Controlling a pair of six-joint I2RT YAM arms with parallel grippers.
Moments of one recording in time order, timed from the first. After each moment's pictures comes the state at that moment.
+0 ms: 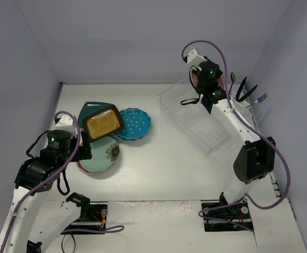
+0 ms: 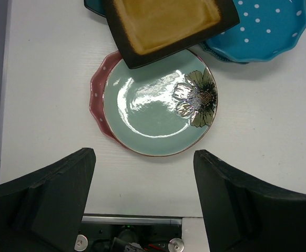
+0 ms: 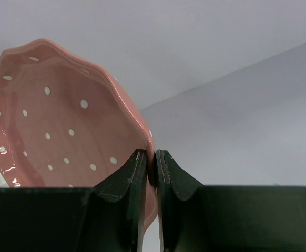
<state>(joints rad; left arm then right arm) -0.35 0.71 1.13 -1.13 -0.28 -0.30 0.34 1.66 1.51 0.03 0.61 -0.87</state>
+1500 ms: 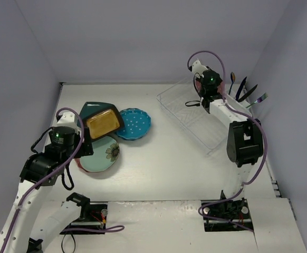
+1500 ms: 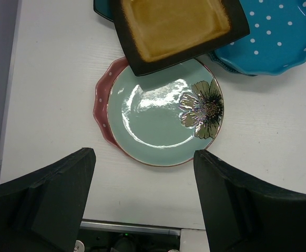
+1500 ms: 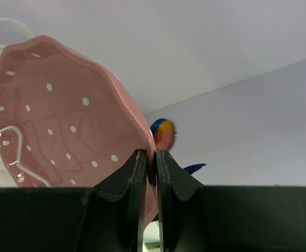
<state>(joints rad) -0.35 0.76 1.11 -1.08 -0.34 -0.32 0.19 1.93 1.45 0.33 0.49 -0.88</state>
